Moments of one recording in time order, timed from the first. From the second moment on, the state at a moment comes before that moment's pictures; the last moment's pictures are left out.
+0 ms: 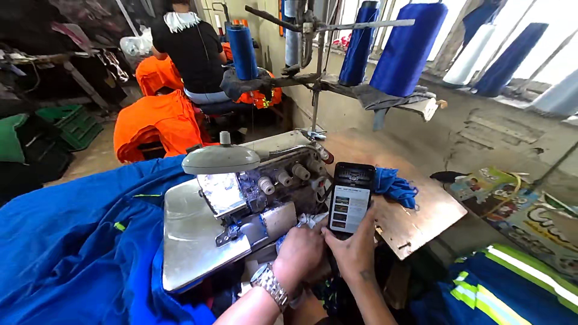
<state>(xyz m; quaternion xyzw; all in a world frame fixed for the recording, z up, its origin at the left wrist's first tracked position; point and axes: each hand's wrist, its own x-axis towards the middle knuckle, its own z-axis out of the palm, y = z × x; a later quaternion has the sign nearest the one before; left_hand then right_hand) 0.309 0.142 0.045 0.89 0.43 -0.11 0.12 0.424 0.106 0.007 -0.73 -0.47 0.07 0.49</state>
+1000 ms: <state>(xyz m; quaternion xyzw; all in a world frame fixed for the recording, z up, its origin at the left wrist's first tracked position) 0.292 0.132 0.043 0.90 0.41 -0.05 0.11 0.422 0.096 0.009 -0.73 -0.46 0.08 0.49</state>
